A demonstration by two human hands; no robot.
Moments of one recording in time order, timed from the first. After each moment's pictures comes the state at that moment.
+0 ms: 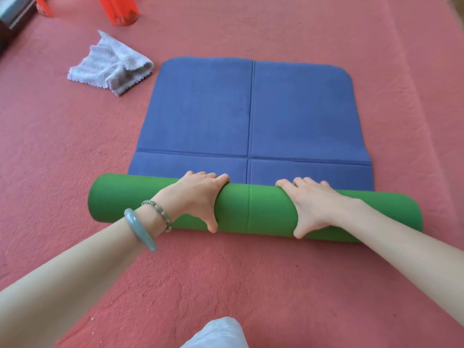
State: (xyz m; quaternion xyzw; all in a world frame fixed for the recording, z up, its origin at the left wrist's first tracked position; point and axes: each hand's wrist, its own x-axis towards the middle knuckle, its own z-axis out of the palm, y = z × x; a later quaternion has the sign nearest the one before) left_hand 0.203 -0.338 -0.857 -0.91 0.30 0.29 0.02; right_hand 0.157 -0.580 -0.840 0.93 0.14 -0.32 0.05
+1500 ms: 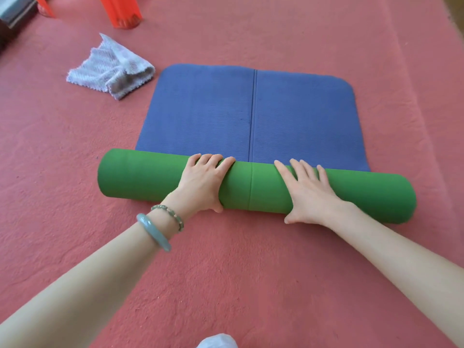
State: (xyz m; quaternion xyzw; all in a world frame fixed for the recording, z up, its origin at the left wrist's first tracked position) left_hand 0.229 -0.348 -0.877 -0.96 0.26 0.10 0.01; right_hand 0.187 -0.577 -0.852 0.97 0.08 -0.24 0.06
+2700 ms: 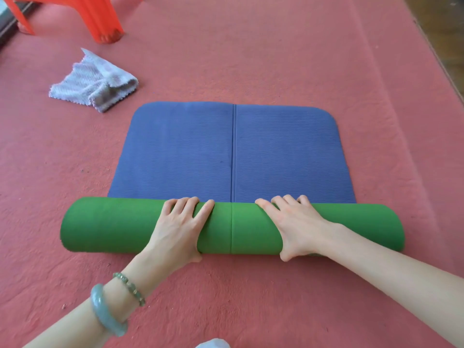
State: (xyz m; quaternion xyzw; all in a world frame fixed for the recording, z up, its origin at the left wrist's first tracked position) left_hand 0.149 -0.326 -0.879 -0.96 0.27 0.07 0.01; right_hand 0.140 -0.576 -0.842 0.94 0.19 -0.26 0.08
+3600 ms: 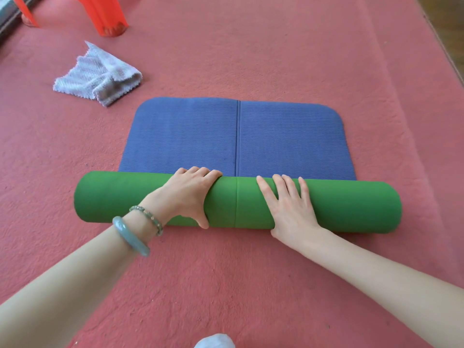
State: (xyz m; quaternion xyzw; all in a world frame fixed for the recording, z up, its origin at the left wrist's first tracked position) left_hand 0.222 -0.340 -0.856 -0.93 0.32 0.19 0.00; right_hand 0.139 -0.558 -0.862 0.98 0.09 -0.14 0.06
